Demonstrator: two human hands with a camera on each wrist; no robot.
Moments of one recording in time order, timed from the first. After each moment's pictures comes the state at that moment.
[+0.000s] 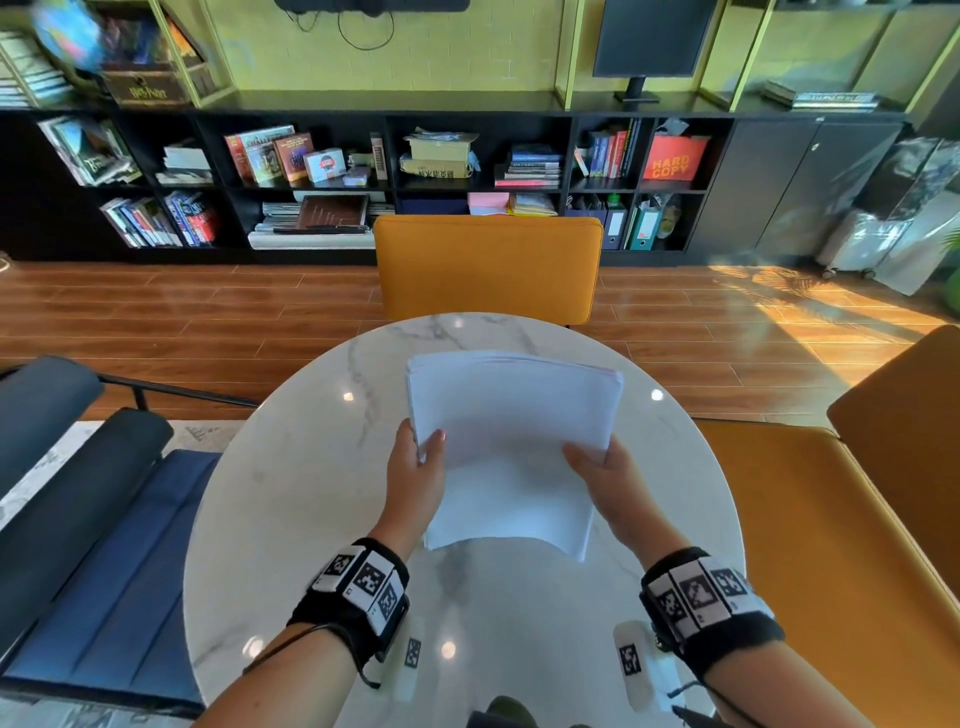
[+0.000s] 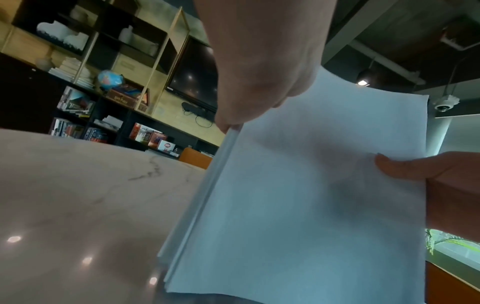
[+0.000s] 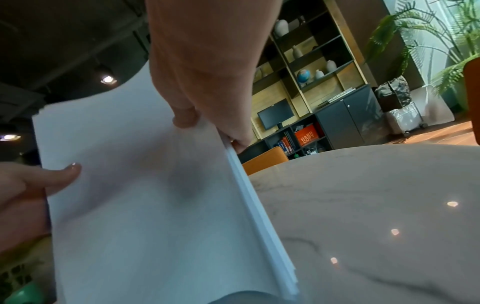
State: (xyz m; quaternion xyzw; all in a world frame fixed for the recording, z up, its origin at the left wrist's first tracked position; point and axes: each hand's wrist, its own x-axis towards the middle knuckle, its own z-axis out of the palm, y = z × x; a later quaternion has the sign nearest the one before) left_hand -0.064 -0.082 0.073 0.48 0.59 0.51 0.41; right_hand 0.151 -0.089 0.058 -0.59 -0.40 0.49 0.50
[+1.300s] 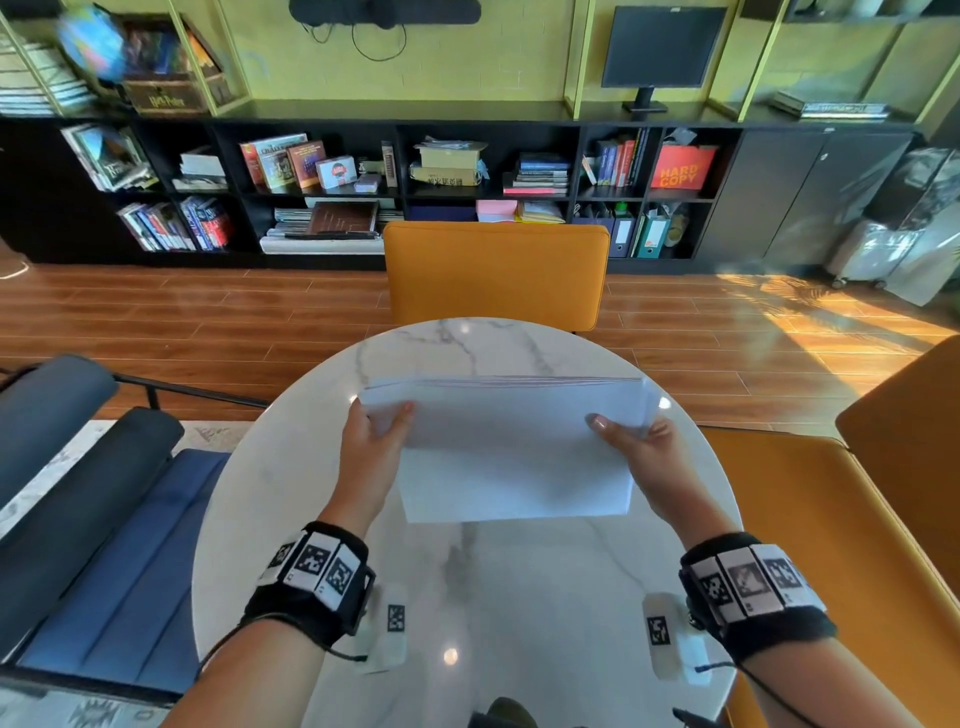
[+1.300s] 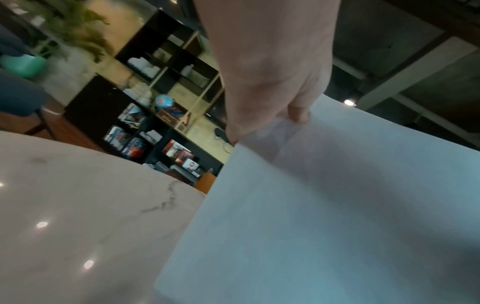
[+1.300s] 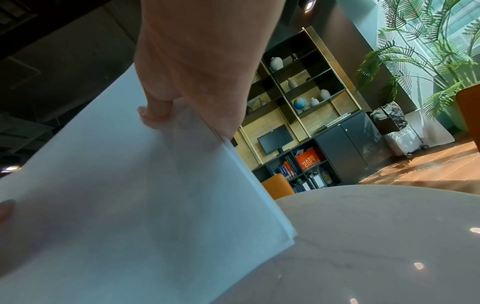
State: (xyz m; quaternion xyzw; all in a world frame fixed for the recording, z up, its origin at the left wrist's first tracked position) left_hand -0.107 -0.073 0.099 0.44 0.58 0.55 0.41; right_hand 0.174 -0.094 0.106 -0.54 -0.44 0.48 0.53
